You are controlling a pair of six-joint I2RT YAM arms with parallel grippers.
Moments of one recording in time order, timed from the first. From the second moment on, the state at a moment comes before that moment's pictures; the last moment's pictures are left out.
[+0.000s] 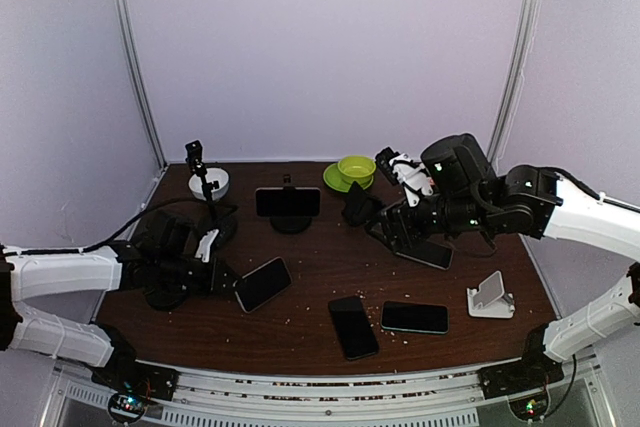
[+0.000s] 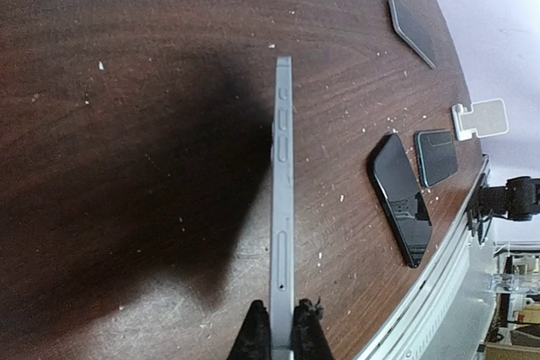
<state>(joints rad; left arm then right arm) -0.59 1.15 0.49 -0.13 0.43 -0.54 1.00 1.26 1.20 -0.60 0.18 0.26</state>
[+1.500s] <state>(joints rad) -0.56 1.13 0.40 -0.16 0.47 -0.53 0.95 1.24 1.11 -0.54 0.16 0.31</state>
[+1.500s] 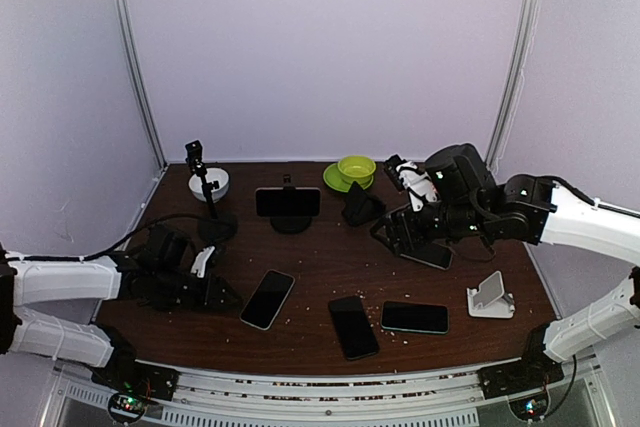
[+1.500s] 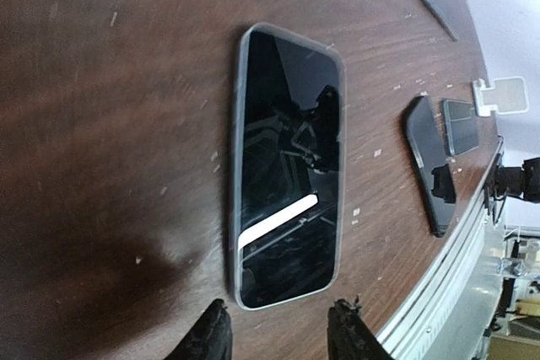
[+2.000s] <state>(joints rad) -0.56 0.95 0.83 -0.51 0.32 -0.15 0.94 1.23 1.11 -0.51 0.16 0.32</state>
